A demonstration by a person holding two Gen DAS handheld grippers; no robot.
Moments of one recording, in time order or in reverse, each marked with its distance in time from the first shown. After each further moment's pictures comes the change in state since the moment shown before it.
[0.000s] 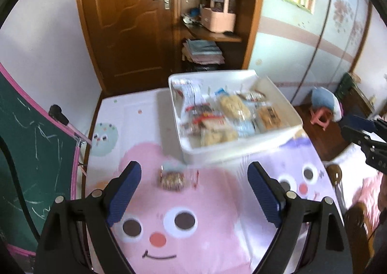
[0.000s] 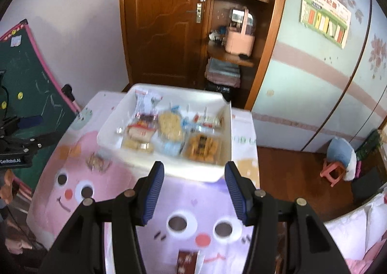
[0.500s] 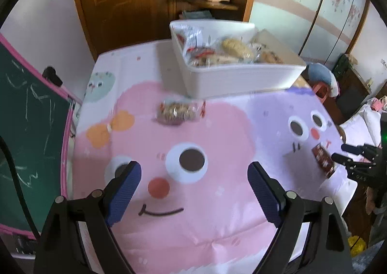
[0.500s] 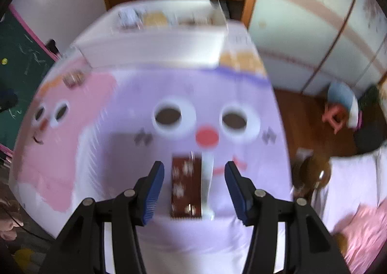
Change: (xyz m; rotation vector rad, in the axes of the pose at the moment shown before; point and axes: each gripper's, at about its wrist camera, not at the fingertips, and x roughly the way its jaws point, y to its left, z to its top) left arm 0.029 0.025 -0.103 0.007 0.135 -0.033; right arm 0.069 -0.001 -0.160 0.130 0.297 -0.014
